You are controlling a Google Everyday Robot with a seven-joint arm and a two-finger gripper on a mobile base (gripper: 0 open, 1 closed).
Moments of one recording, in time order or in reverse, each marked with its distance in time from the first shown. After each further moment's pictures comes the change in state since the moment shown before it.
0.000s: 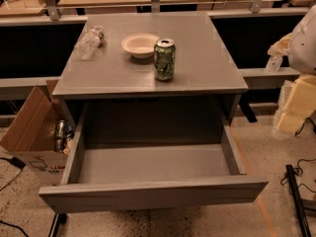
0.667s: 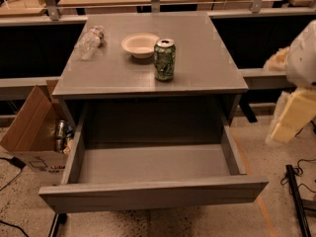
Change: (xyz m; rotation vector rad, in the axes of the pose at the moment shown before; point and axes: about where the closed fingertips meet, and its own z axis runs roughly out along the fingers) arm 0.006 0.008 0.016 -0.021 -0.031 0.010
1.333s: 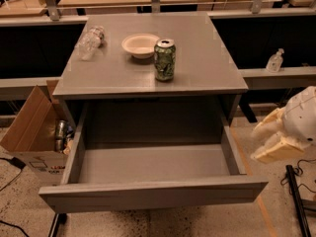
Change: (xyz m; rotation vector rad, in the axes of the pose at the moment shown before) arm 0.032 0.046 0.083 -0.109 -0.190 0.020
